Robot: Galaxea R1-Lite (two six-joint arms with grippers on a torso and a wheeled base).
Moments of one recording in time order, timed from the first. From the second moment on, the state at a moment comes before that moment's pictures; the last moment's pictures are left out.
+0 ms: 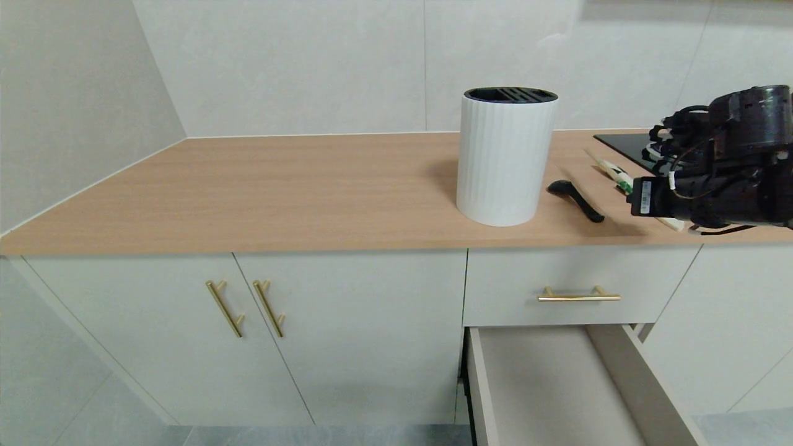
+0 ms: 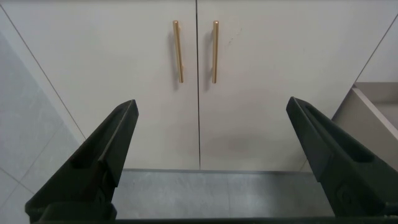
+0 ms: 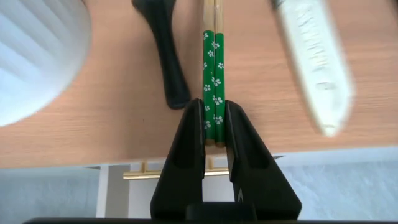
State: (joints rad) left arm 0.01 0.00 0.00 0.00 0.02 0.00; right arm 0.17 1.70 -1.28 -0.02 -0.20 0.12
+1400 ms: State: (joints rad) left arm 0.01 0.00 0.00 0.00 0.02 0.00; right arm 0.39 1.33 -1.31 1.05 0.01 0.13
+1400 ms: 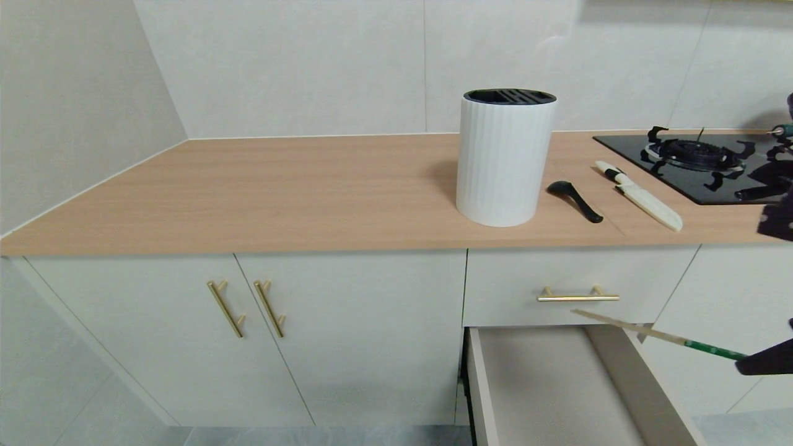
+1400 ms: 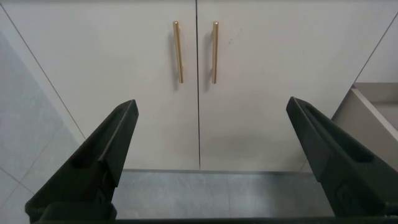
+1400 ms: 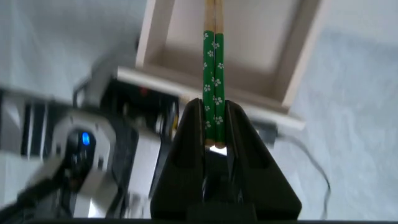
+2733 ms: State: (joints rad) left arm 0.01 0.00 0.00 0.00 0.02 0.00; right arm 0.45 1.73 -1.22 0.80 0.02 0.25
